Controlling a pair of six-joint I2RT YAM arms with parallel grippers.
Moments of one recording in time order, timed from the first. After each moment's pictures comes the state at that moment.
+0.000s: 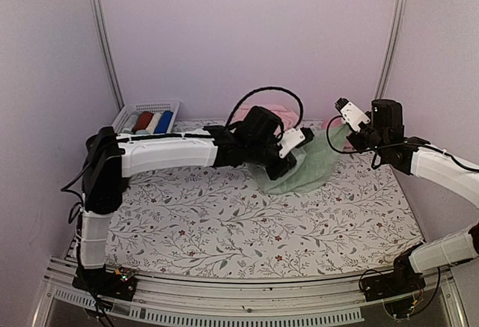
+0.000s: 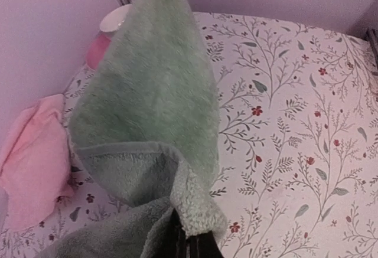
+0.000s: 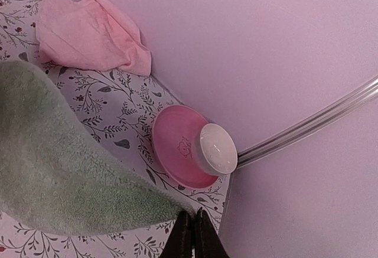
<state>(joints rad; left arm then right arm) -0.98 2.08 1.79 -0.26 0.04 0.28 0.37 1.25 0.90 -0.02 0.31 -0.65</state>
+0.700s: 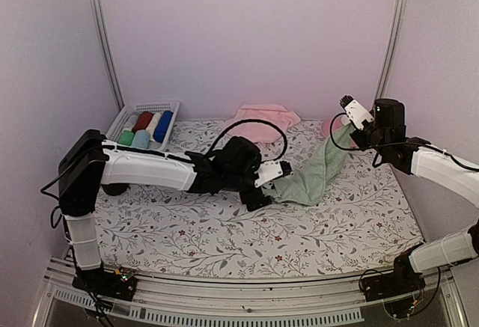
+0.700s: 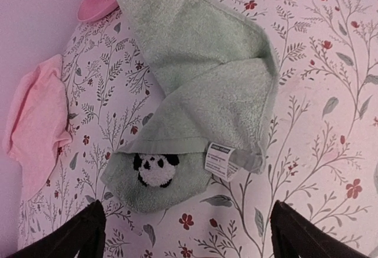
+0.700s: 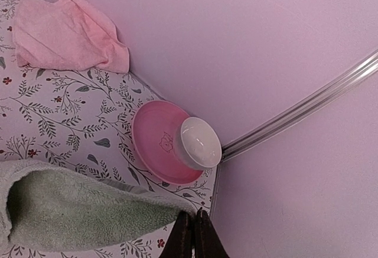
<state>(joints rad) -1.01 1.94 1.35 -0.10 -0.08 0.45 0.34 1.25 0.89 0.03 0.36 -0.64</state>
